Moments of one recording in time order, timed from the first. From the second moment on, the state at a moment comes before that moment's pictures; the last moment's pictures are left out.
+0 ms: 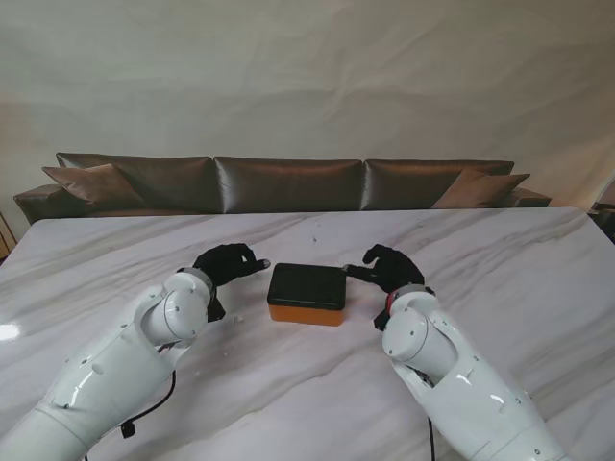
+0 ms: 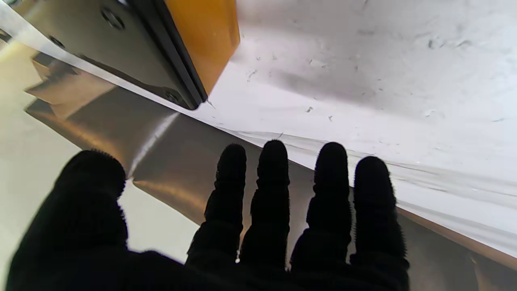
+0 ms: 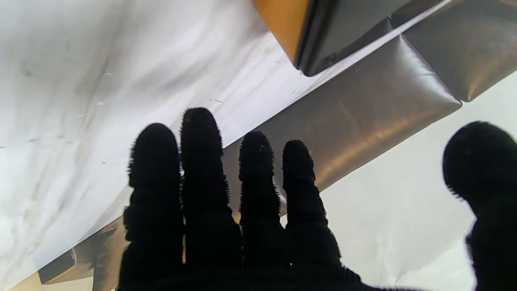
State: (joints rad) left arm 1.13 -1.16 -0.94 -1.25 0.50 0.24 -0.04; right arm -1.32 -1.21 1.03 -1.46 -0.47 0.49 -0.18; left_hand 0.42 -0.19 0.10 0.08 0.41 -0.02 0.59 0.57 0.49 0.01 0.68 0.67 0.41 0.19 0.70 0.81 0.14 0.19 1.11 0.65; right_hand 0.05 -0.61 0.90 0.14 0.46 0.05 0.68 0.50 0.64 0.07 0.71 0.63 0.79 0.20 0.73 0.55 0.56 0.23 1.33 0.40
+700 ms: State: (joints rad) left arm 1.26 -1.09 -0.91 -1.38 0.74 0.21 -0.07; right arm -1.37 -1.15 0.94 -1.47 -0.59 0.56 -0.10; left_hand 0.47 -0.34 0.09 0.15 0.29 0.01 0.50 0.42 0.34 -0.03 0.57 0.50 0.29 0.14 0.53 0.68 -0.03 0.19 1.11 0.62; right_hand 0.16 -0.65 0.87 0.12 0.34 0.07 0.66 0.45 0.42 0.08 0.63 0.50 0.57 0.20 0.61 0.49 0.41 0.19 1.18 0.43
